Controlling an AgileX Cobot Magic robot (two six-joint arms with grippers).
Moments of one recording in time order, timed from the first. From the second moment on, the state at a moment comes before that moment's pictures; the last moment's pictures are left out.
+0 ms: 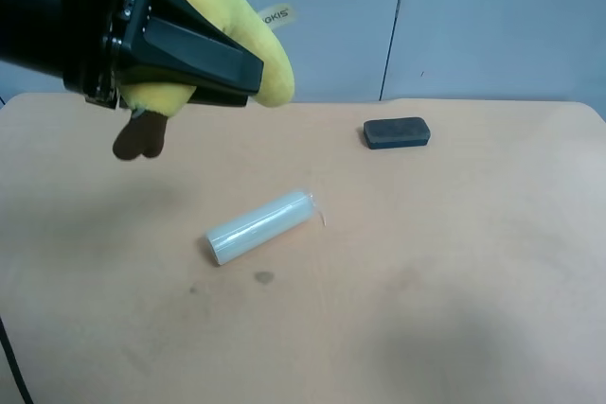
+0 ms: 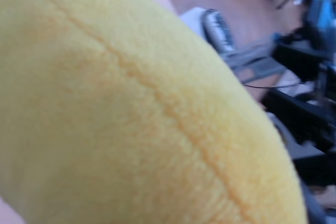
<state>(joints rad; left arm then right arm) -0.48 1.20 -0.96 -1.07 0.81 0.45 0.23 0.00 -0.50 -0.08 1.07 0.00</state>
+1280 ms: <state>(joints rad) 0.27 1.72 -1.17 -0.82 0.88 0.57 0.23 0.00 -0.50 -0.08 1.07 0.00</state>
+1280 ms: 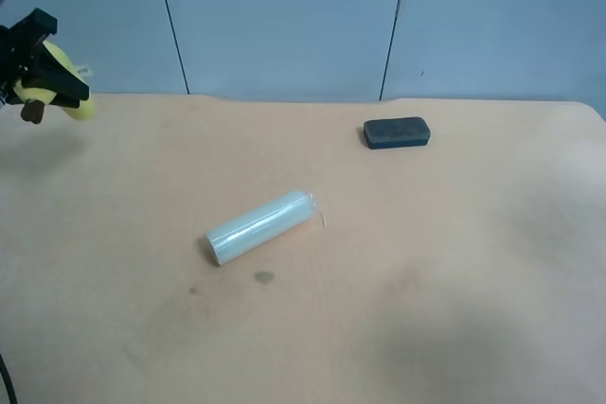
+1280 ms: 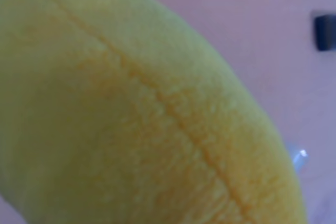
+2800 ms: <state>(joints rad) 0.27 1.84 -1.17 -0.71 0.84 0.59 0.23 0.00 -0.50 -0.08 1.07 0.00</state>
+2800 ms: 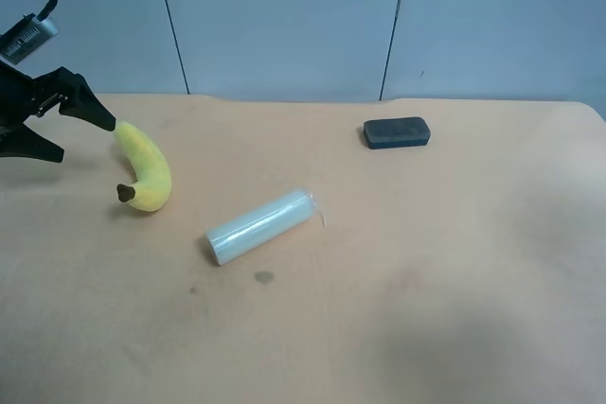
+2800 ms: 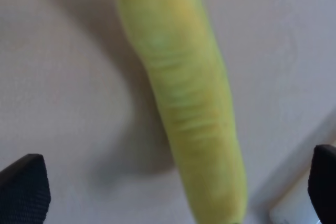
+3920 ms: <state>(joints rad) 0.27 1.02 -1.16 -0.32 1.03 0.30 0.23 0.00 -0.50 -0.08 1.07 0.00</state>
